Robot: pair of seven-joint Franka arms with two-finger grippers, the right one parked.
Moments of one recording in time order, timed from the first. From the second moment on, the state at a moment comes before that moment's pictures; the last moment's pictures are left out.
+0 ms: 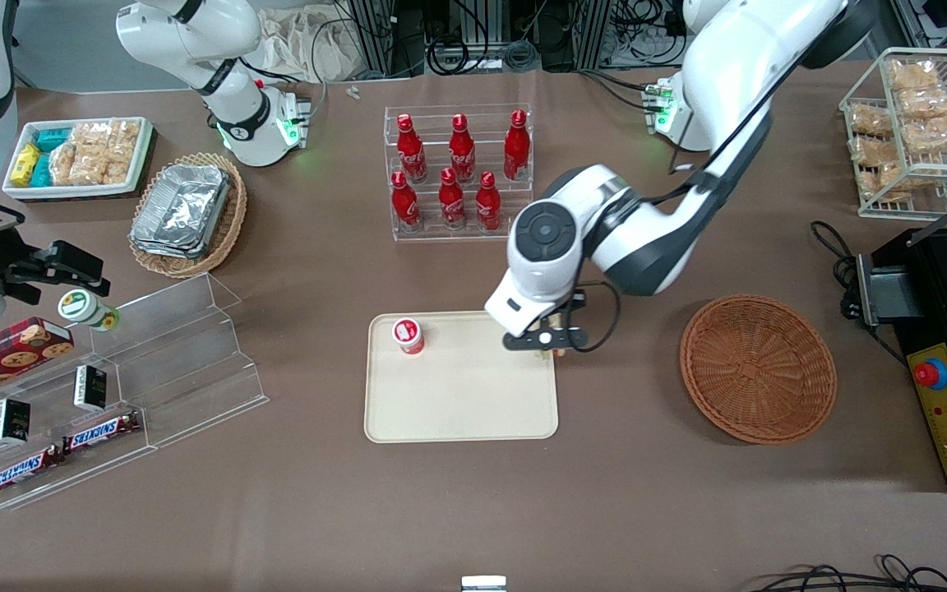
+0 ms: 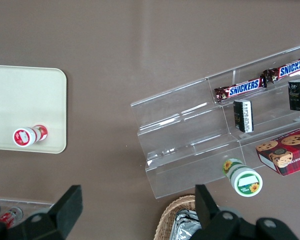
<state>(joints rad) -0.21 0.67 -0.60 -1.46 0.36 1.93 -0.89</state>
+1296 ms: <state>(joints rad) -0.20 0.87 -0.57 -1.43 0.49 2.16 -0.86</state>
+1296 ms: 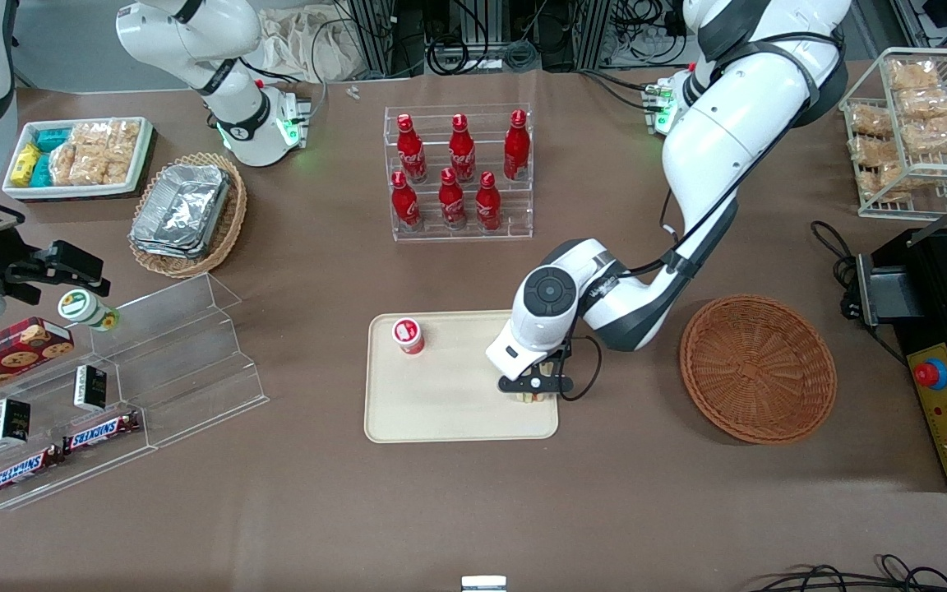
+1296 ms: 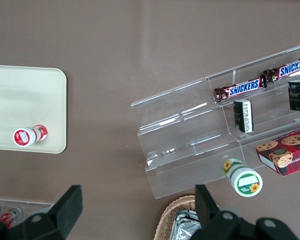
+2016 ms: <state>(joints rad) -0.19 0.57 -0.48 -1.40 0.24 1.63 -0.59</state>
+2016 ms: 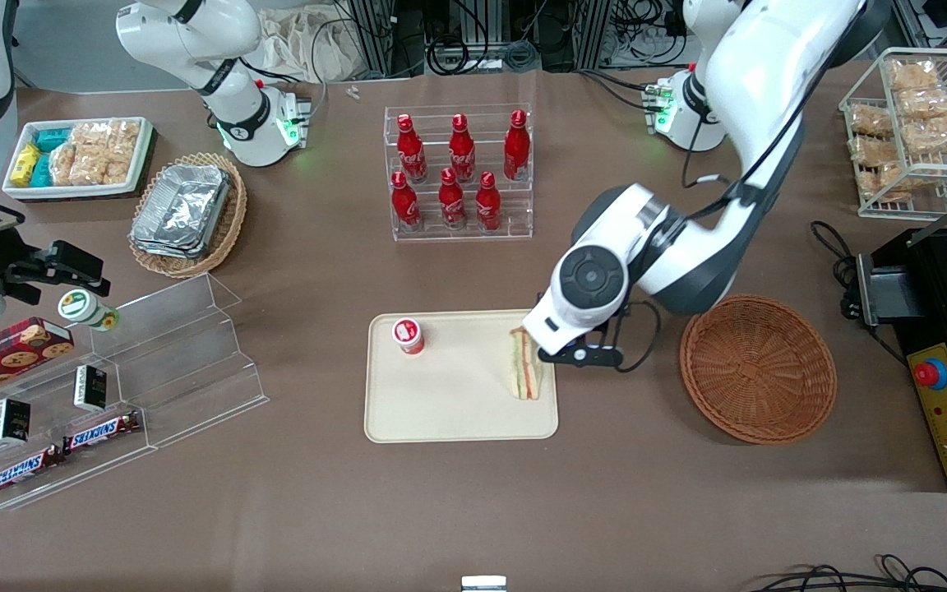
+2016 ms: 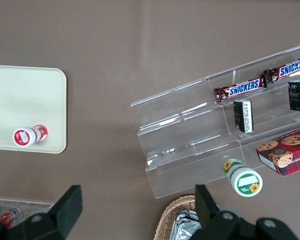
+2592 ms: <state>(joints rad) -0.18 0.30 -0.14 -1.40 0.07 1.47 -0.18</state>
